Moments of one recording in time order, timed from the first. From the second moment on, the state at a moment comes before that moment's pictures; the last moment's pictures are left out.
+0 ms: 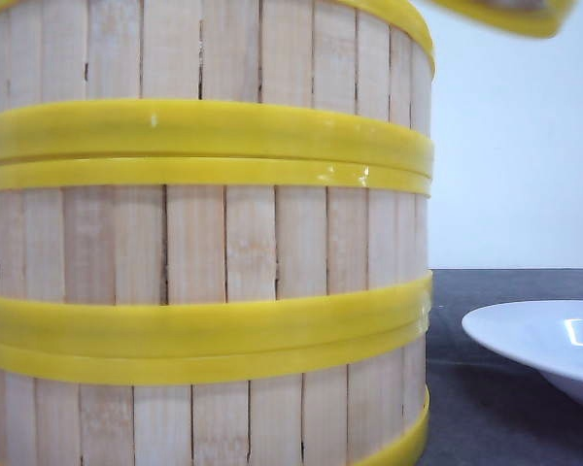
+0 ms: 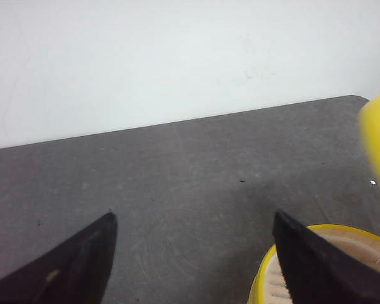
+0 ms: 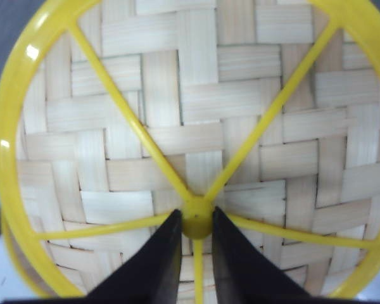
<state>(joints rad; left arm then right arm) -0.51 0.77 1.45 -0.96 -0.19 -0.07 0.61 1.44 1.84 -1.35 -0.24 0.21</state>
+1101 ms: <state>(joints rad) -0.51 0.77 1.45 -0.97 -0.19 -0.07 0.88 1.64 1.85 -1.32 -0.30 0.22</state>
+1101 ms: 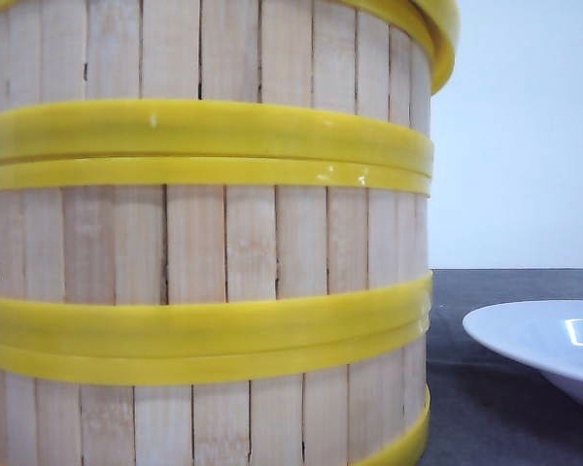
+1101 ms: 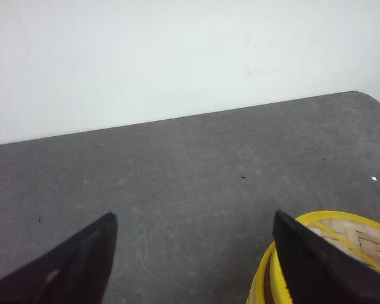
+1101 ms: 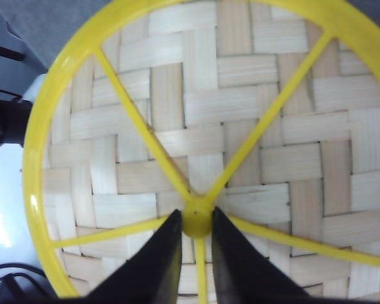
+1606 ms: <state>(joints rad) -0.51 0.77 1.45 -0.97 -0.19 -0.07 0.90 1.64 1.85 -1.29 -0.30 0.21</state>
